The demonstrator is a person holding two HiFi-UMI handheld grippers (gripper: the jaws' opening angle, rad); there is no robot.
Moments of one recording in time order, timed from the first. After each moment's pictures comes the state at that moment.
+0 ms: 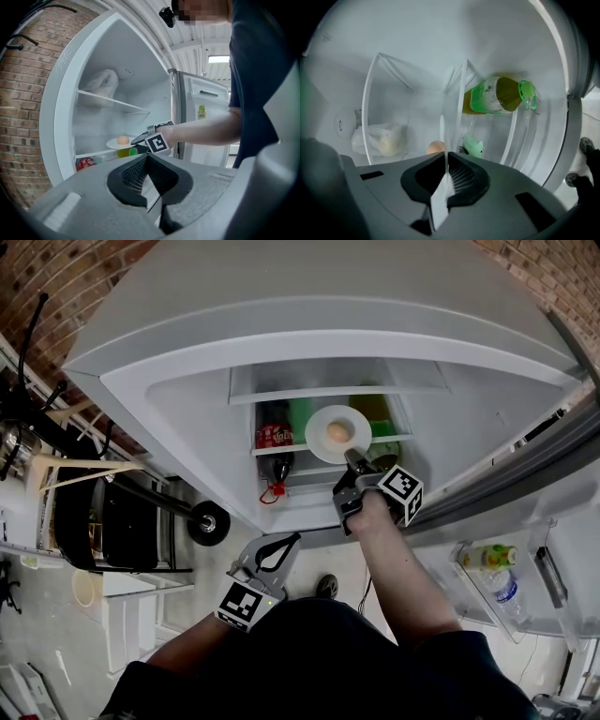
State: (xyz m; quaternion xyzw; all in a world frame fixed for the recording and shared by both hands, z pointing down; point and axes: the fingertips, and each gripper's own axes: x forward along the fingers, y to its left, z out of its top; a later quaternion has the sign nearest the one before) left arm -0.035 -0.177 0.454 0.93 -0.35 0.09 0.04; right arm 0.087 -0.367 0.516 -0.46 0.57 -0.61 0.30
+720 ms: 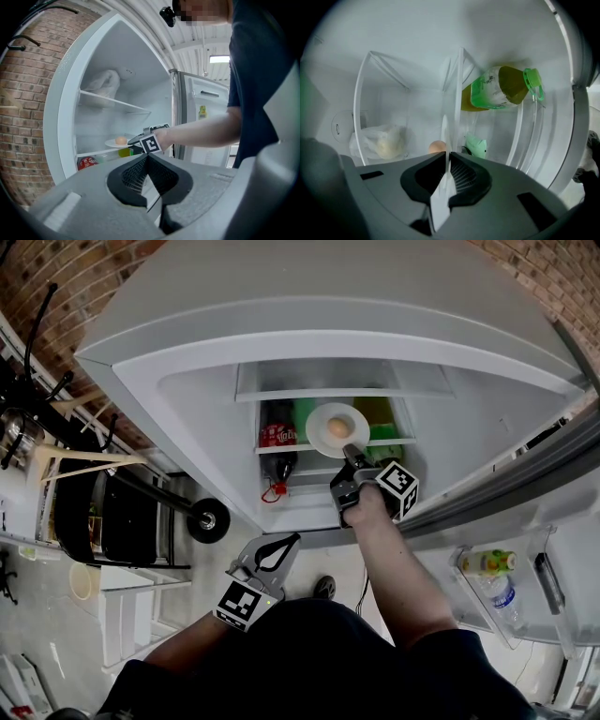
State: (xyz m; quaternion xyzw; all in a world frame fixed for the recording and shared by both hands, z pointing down) left arm -0.038 -0.176 0.453 0.93 -0.35 0.08 0.04; right arm 0.077 -0.386 0.523 -0.44 0.56 -0.62 0.32
